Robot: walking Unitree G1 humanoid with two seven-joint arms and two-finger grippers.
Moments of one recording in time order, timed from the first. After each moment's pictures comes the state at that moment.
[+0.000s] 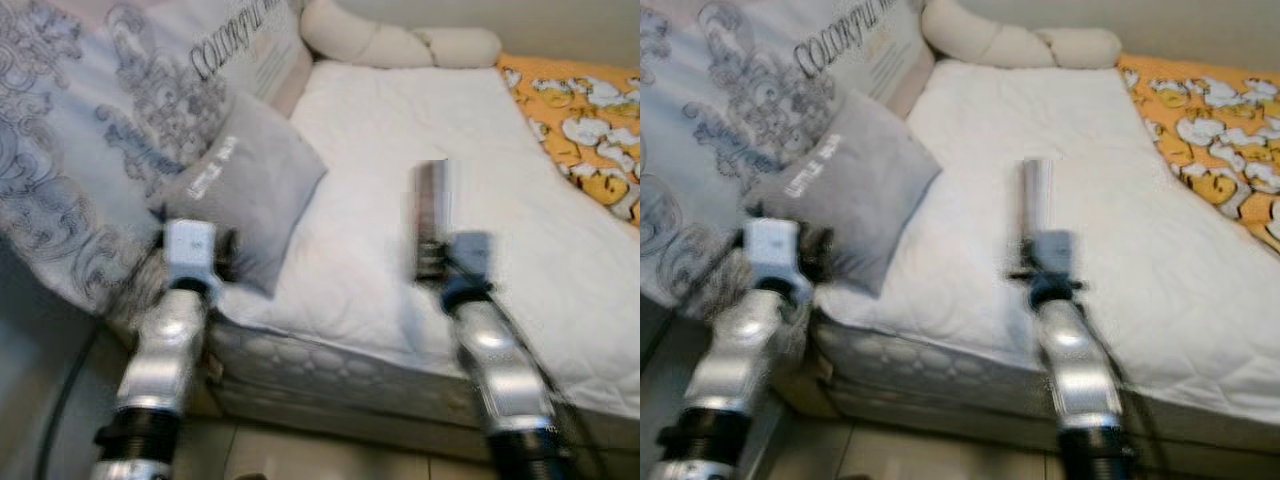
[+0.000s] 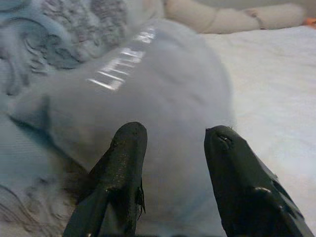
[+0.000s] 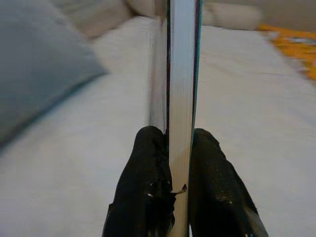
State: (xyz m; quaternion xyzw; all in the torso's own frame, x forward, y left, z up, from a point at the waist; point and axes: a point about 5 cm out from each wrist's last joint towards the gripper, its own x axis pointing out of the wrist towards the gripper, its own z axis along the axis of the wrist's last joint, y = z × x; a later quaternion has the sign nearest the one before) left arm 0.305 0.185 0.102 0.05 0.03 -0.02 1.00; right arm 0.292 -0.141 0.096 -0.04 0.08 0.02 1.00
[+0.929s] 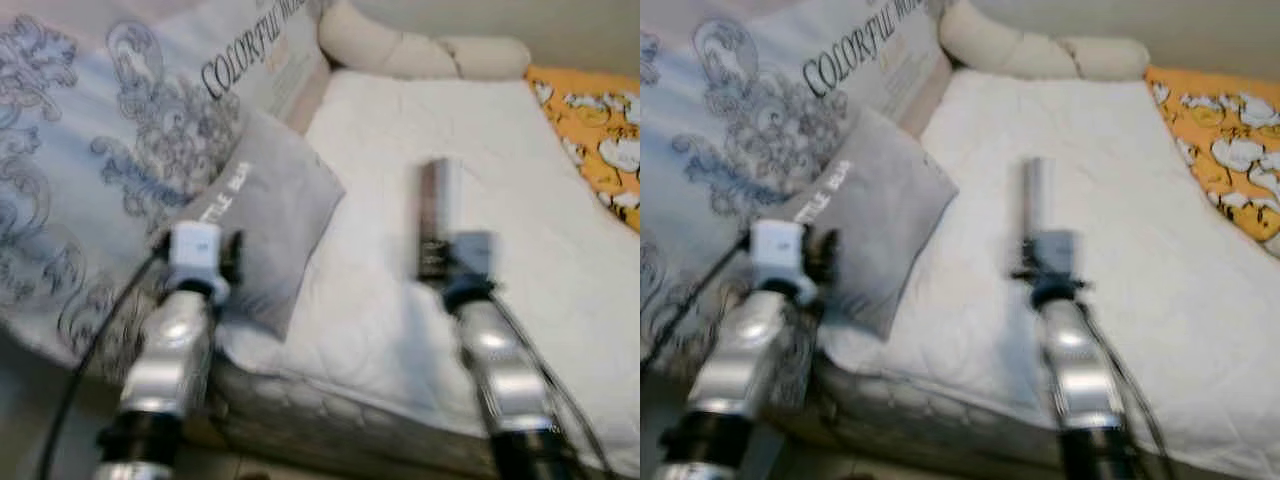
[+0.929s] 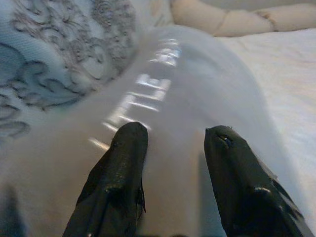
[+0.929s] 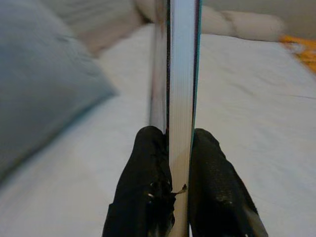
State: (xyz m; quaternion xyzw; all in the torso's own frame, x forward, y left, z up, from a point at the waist) left arm 0.304 0.180 0.101 0.06 0.03 -0.04 1.00; right arm 0.293 -0.141 0.100 -0.04 0.07 0.03 1.00
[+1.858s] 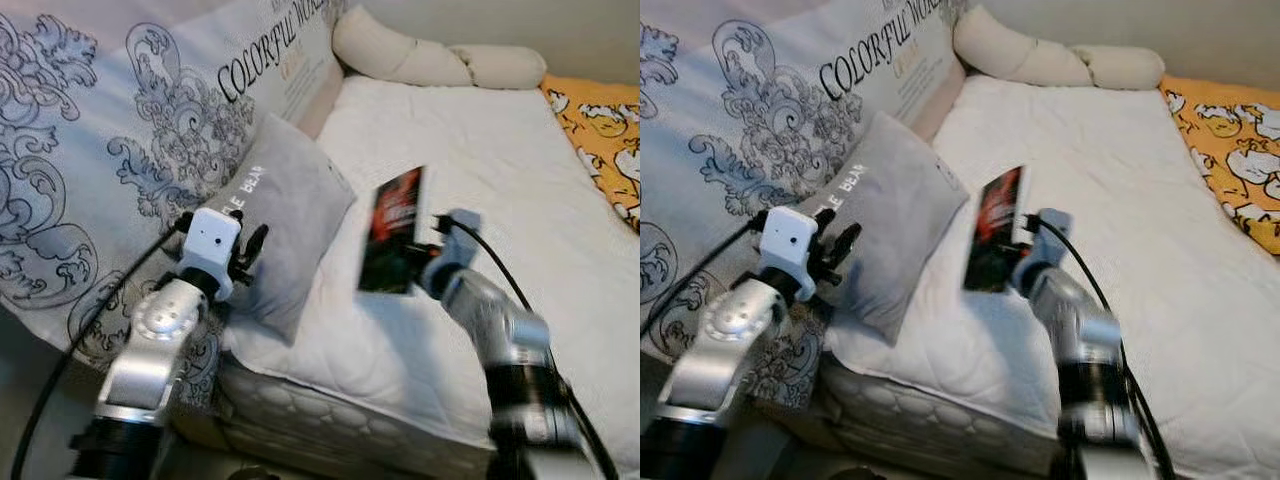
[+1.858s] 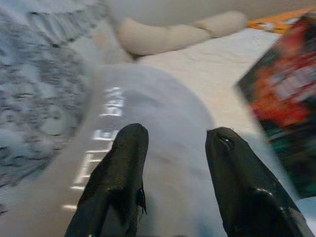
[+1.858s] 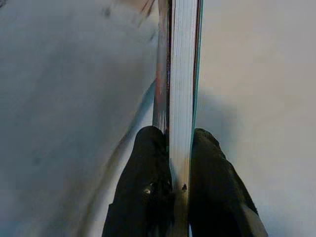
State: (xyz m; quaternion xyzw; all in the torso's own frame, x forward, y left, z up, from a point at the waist) left arm 0.291 0.162 0.139 0.12 0.02 -0.20 0.97; right arm 0.336 -0.143 0.097 0.22 0.25 0.10 0.94
